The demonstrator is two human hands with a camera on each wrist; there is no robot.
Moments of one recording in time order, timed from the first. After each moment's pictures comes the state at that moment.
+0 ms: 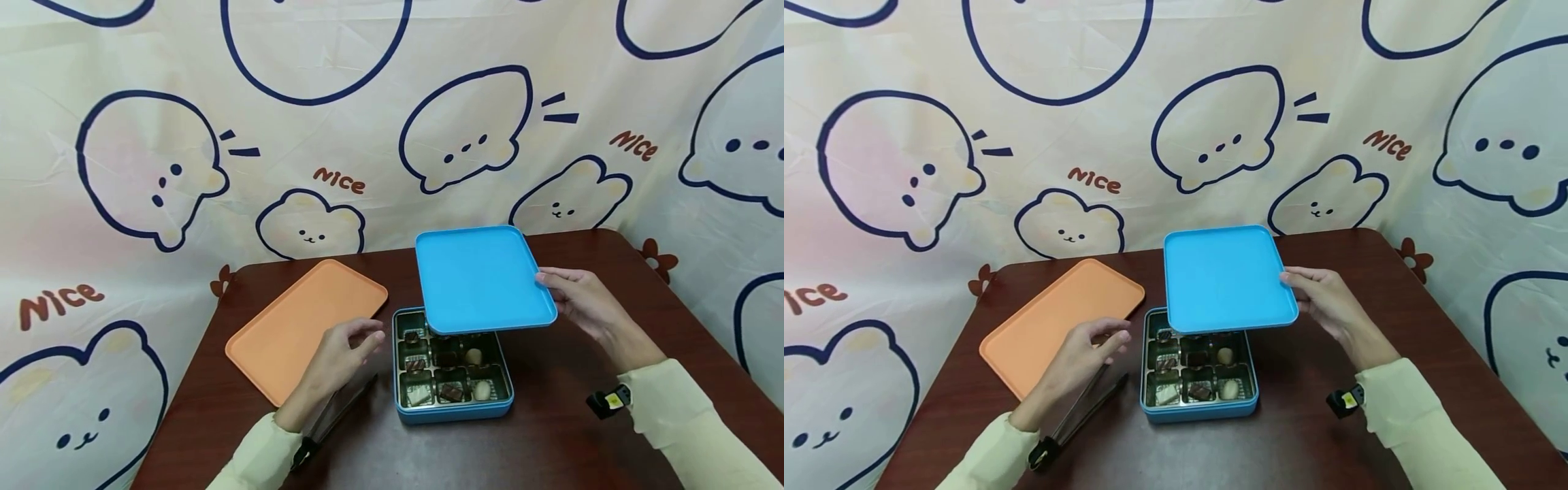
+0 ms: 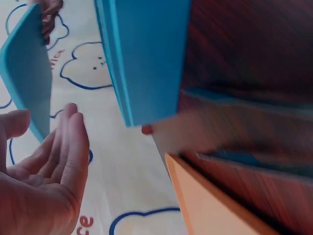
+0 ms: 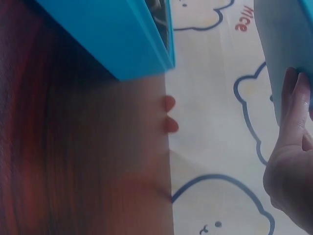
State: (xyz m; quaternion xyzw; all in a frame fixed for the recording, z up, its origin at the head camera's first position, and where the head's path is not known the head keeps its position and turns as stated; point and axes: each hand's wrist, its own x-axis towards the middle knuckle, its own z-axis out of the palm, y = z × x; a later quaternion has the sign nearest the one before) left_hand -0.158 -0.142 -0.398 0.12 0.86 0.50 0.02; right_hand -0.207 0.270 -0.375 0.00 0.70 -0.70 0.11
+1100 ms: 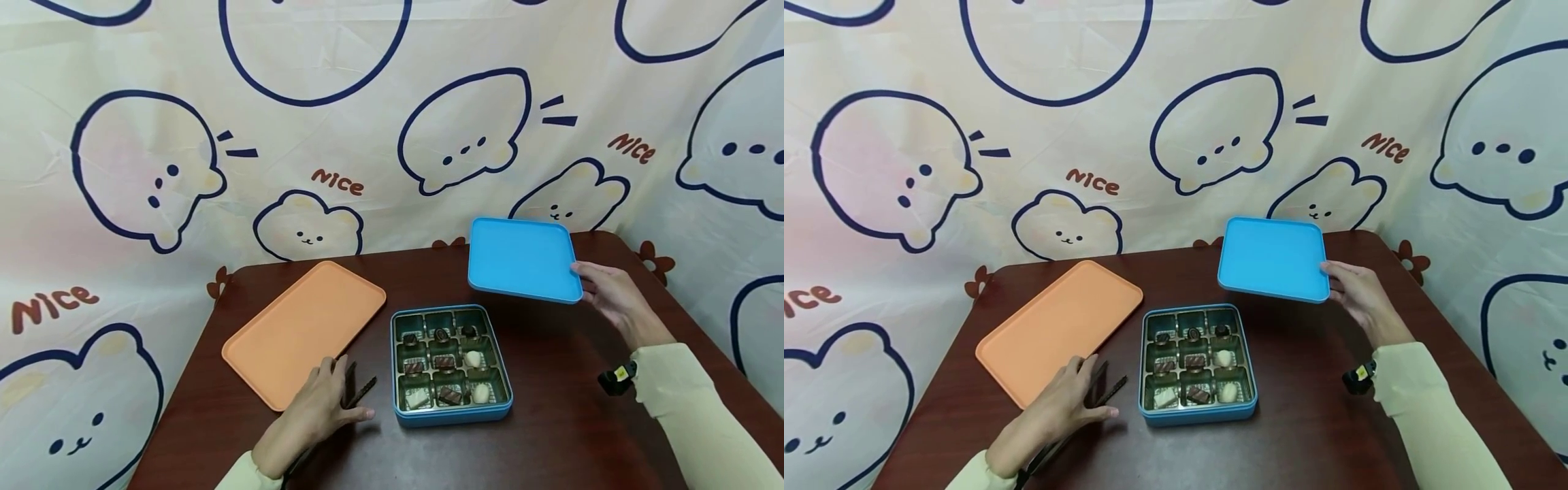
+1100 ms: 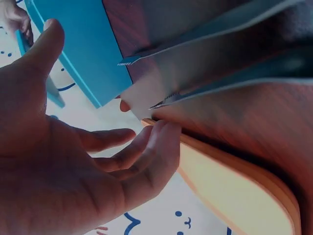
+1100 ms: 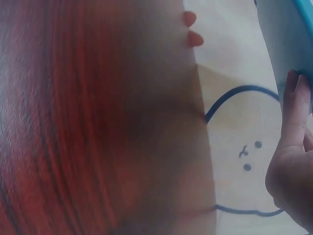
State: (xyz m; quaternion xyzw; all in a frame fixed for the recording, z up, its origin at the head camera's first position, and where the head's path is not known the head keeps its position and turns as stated) left_hand -0.119 -0.167 -0.422 0.10 0.97 0.18 0.10; right_hand -0.242 0.336 -0.406 0.12 0.65 -0.75 0.08
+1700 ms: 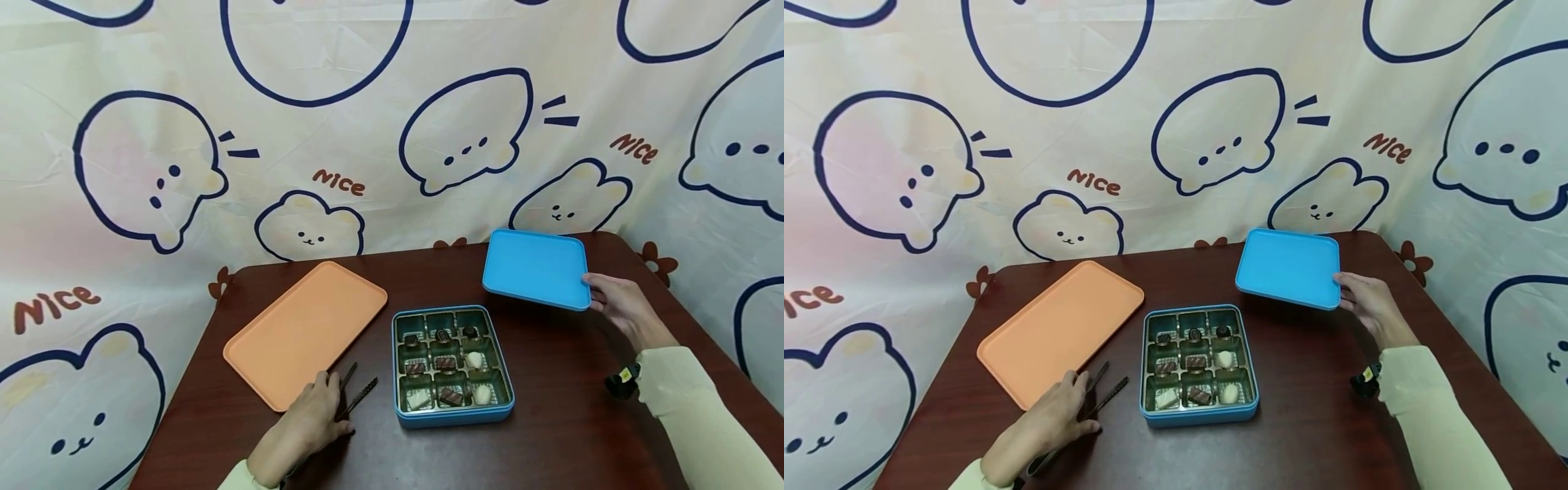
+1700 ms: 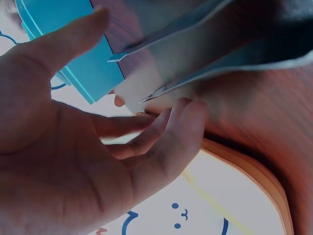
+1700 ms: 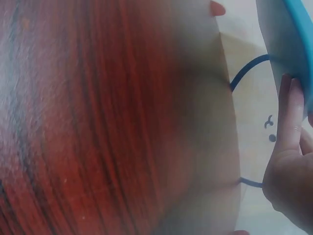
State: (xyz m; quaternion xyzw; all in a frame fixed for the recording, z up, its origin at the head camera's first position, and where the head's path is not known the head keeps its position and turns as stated) left_hand -0.110 -0.177 -0.426 0.11 0.98 0.14 0.12; right_hand -0.245 0.361 -0.433 0.15 0.65 -0.74 0.08
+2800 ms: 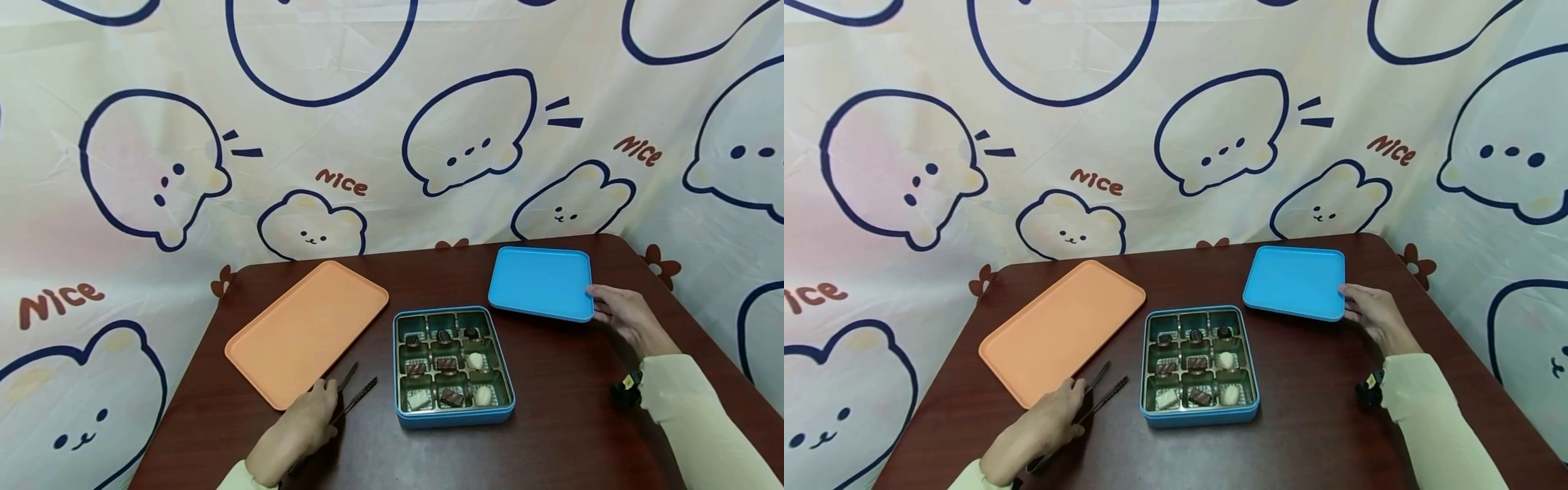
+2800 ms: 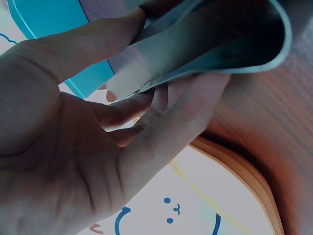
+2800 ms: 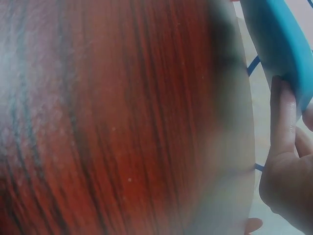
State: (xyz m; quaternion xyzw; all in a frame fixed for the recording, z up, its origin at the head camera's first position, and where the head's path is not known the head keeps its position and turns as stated) left_hand -0.110 -0.183 -0.432 0.12 0.98 0.10 0.15; right_hand -0.242 0.374 -0.454 0.15 0.67 -0.72 0.09
